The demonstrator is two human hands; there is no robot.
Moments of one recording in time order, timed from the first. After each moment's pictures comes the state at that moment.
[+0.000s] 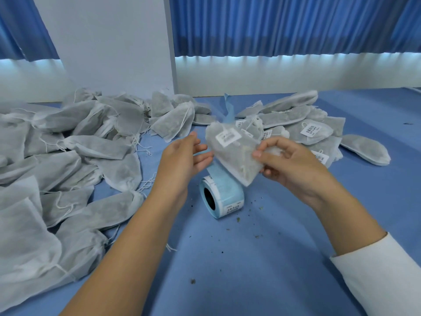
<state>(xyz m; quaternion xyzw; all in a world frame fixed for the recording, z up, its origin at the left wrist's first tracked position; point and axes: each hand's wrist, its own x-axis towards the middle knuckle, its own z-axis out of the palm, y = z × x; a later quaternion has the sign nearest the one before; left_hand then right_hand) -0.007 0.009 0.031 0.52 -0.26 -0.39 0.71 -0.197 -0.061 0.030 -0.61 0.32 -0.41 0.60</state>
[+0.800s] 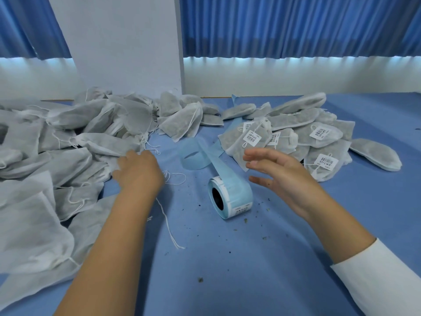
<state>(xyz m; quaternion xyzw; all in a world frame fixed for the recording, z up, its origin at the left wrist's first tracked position) 0.073 0.023 0.009 0.92 -0.37 -0.02 0.11 -0.178 -0.058 0.008 -0.61 0.33 -0.38 0.61</state>
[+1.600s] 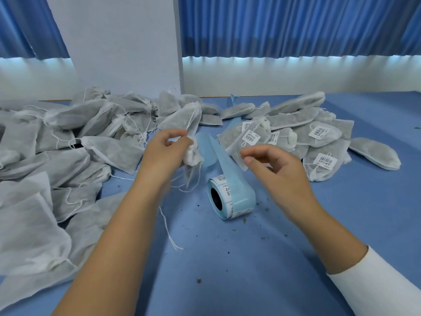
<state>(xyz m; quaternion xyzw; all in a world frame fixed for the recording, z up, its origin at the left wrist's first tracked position) 0.032 0.018 0.037 0.64 -0.34 -0.27 0.64 -0.169 -0.035 0.012 -0.70 0.31 -0.48 0.43</state>
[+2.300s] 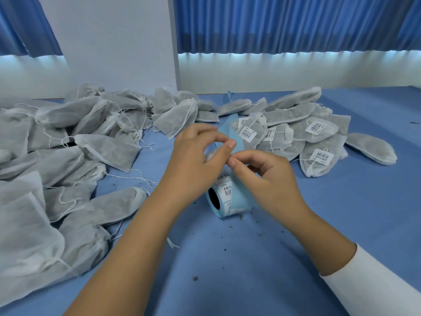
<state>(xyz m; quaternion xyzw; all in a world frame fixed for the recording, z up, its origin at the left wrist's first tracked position) -0.015 0.025 0.036 0.64 -0.60 -0.07 0.47 -0.159 -0.016 0.015 -0.74 0.27 -0.48 0.40</state>
